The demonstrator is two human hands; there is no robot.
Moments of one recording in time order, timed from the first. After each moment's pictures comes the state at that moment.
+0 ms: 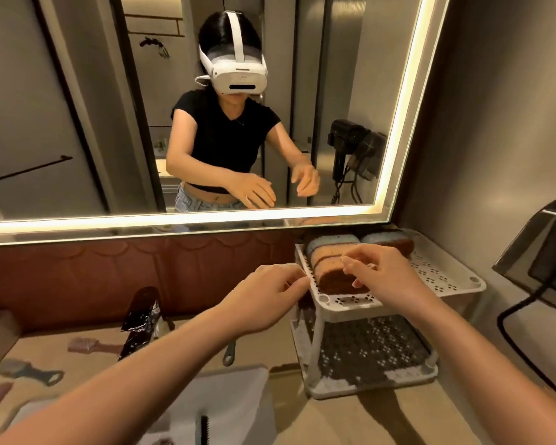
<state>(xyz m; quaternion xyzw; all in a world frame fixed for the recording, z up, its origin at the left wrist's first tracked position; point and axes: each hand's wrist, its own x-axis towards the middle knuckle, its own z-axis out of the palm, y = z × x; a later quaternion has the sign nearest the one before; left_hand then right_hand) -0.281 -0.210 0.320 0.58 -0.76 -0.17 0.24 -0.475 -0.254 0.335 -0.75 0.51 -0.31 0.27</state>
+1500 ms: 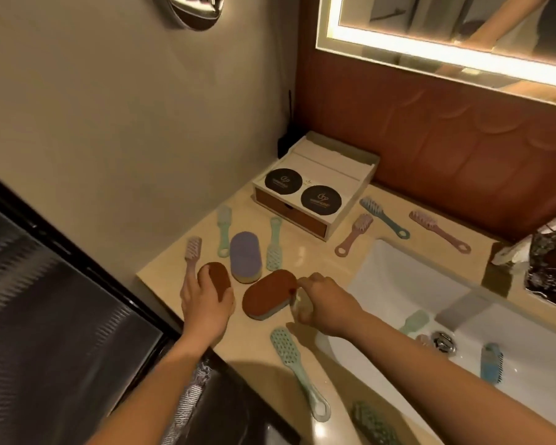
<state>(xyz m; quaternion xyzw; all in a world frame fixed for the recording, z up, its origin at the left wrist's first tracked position) 0.149 0.265 0.075 0.95 -0.09 -0.09 0.27 0.049 0.078 0.124 -0.96 0.11 0.16 0.19</state>
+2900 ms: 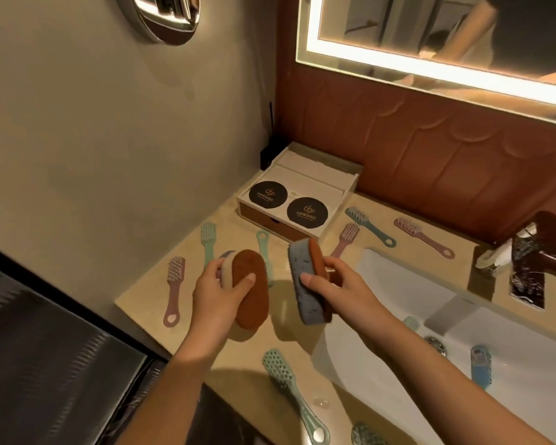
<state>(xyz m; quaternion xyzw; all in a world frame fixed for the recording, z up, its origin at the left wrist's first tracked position) 0.149 0.219 0.152 0.81 -0.08 -0.15 0.55 0.040 0.064 0.179 -0.70 0.27 -0.01 0.66</state>
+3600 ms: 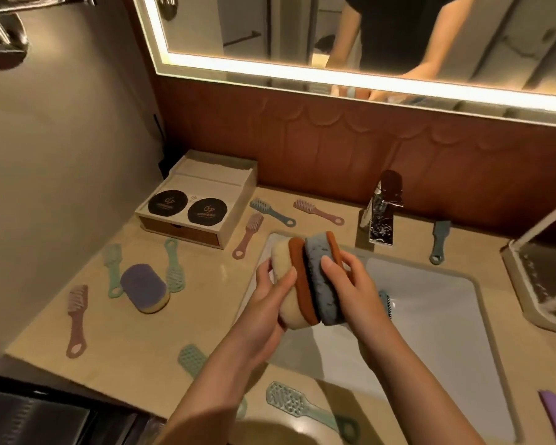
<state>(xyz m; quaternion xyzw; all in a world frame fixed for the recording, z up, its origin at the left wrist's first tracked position) -0.009 0.105 0.173 0.45 -0.14 -0.53 0.71 -0.110 0.026 0.203 -0.58 0.40 -0.26 0.66</state>
